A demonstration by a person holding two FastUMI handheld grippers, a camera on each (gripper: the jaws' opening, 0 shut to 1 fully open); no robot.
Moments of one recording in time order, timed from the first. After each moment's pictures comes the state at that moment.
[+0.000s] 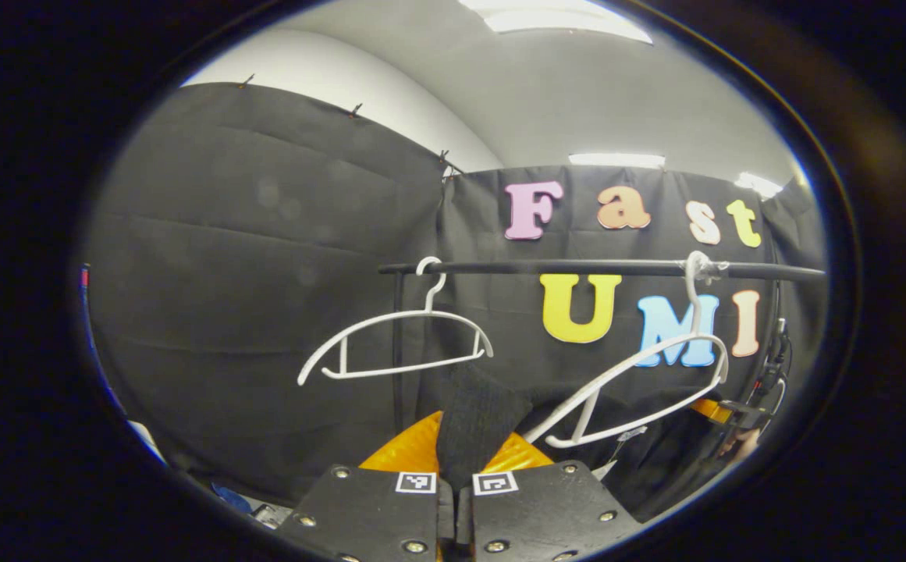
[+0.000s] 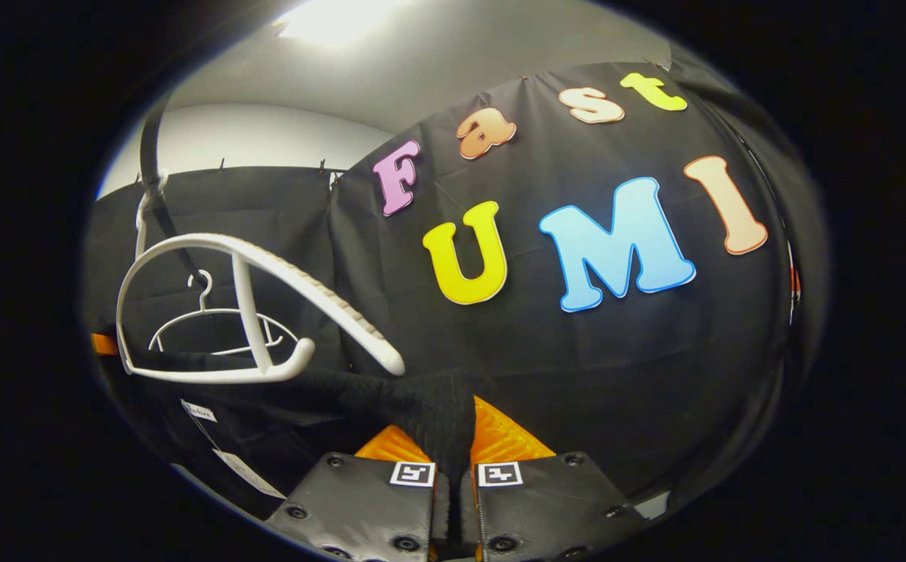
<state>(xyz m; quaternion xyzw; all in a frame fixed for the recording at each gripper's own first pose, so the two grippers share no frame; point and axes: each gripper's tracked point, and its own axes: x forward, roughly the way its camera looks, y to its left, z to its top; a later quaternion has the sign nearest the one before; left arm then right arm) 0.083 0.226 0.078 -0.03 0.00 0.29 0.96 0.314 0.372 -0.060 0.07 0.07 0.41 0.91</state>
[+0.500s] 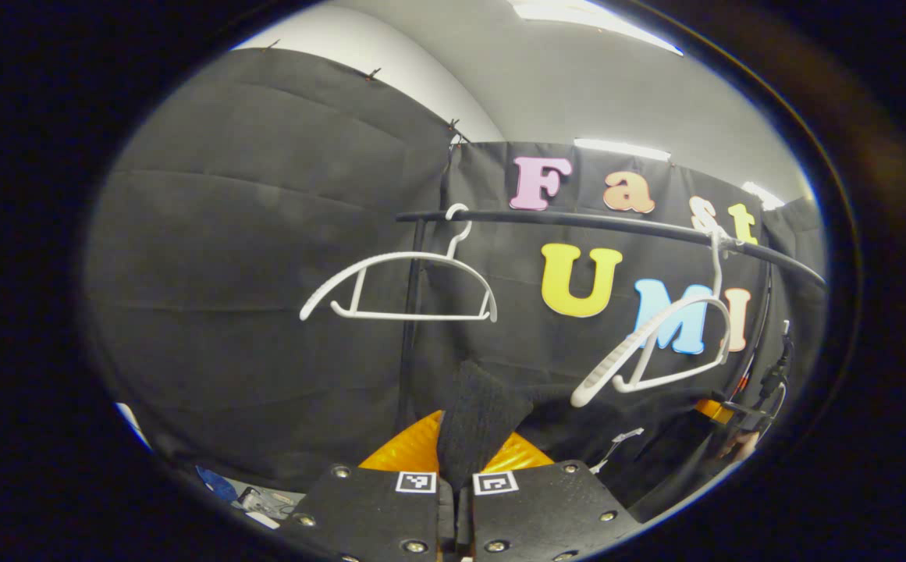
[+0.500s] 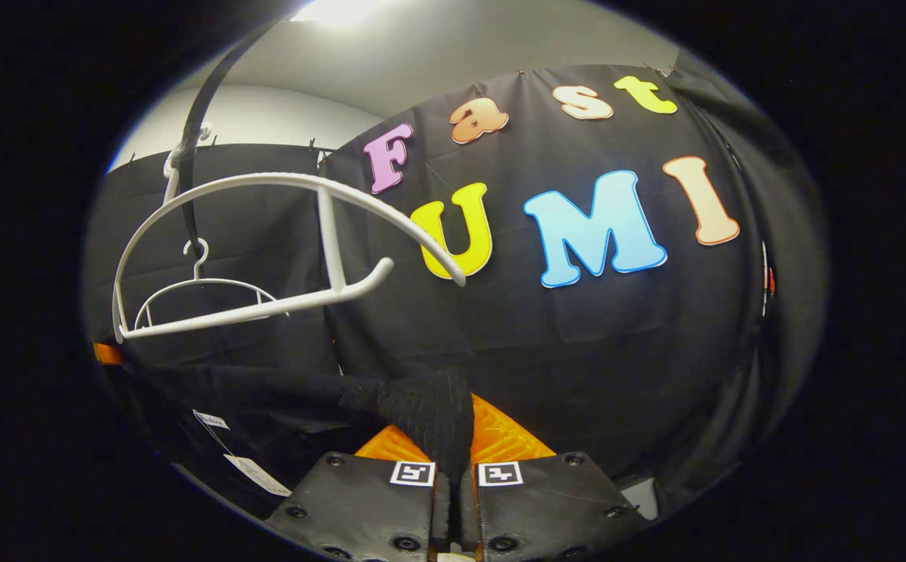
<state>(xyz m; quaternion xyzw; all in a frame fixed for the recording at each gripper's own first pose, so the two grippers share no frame) 0.065 0.268 0.011 -0.08 0.05 0.25 0.96 0.253 0.354 -0.093 0.05 0.11 0.35 0.93</state>
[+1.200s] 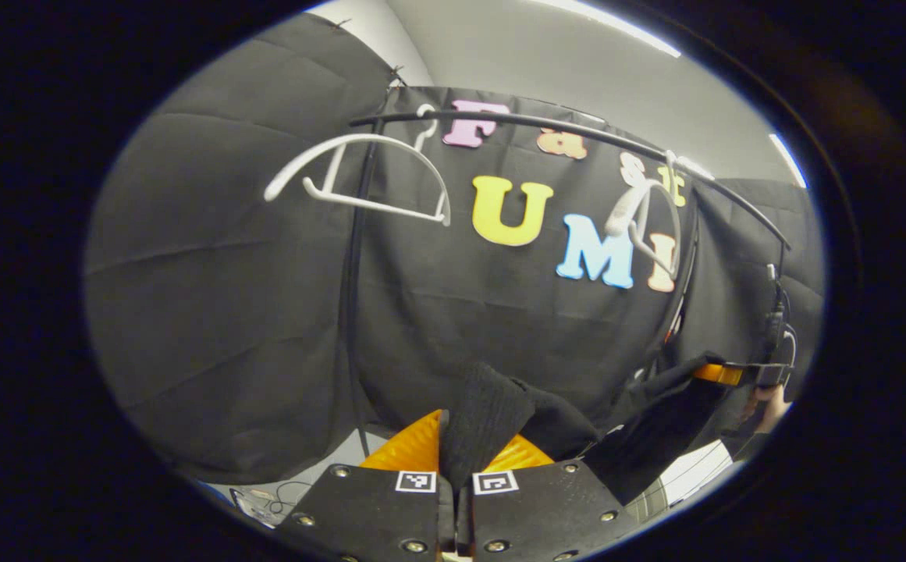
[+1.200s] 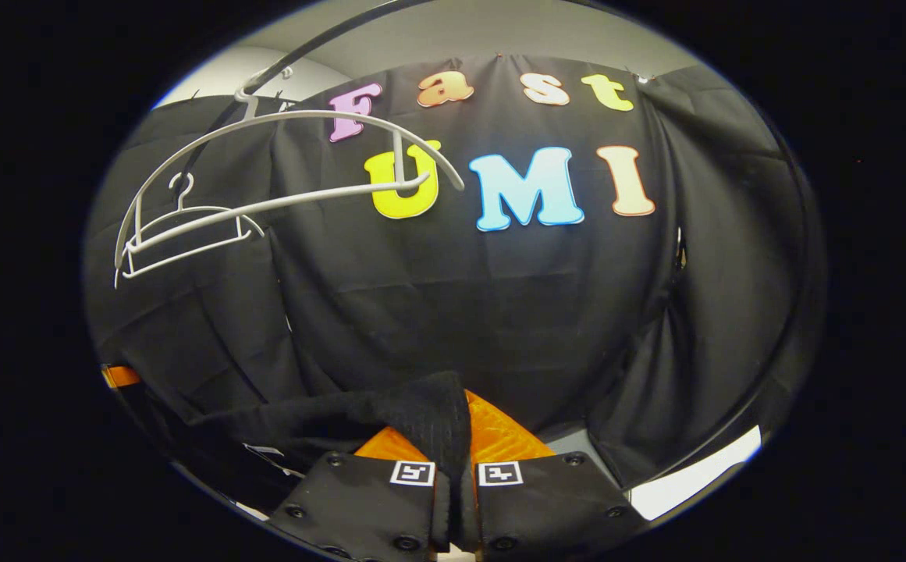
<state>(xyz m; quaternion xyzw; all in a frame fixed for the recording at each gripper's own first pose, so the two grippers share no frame) 0.059 0.263 -0.127 -0.08 0.15 0.06 0.98 0.122 0.283 -0.146 -0.02 0.21 0.21 0.96</state>
